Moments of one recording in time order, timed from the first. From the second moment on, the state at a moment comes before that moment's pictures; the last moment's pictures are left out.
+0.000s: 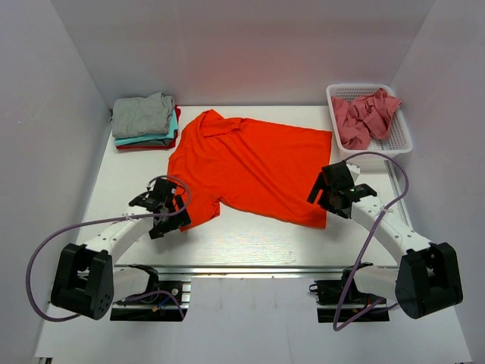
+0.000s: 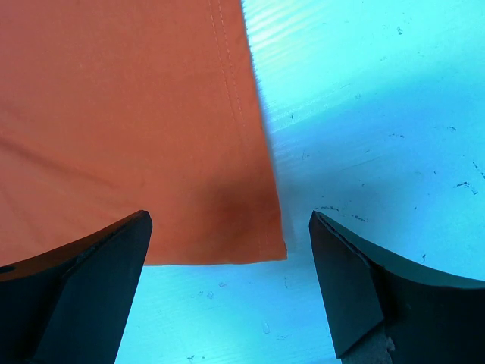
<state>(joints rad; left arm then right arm) -0.29 1.19 0.61 -0.64 -0.16 -0.63 0.34 1.19 0.74 -0.58 0.27 0.67</state>
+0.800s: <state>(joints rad) -0.29 1.22 0.53 -0.39 -0.07 -0.60 0.33 1.11 0.53 -0.58 0.18 0.80</state>
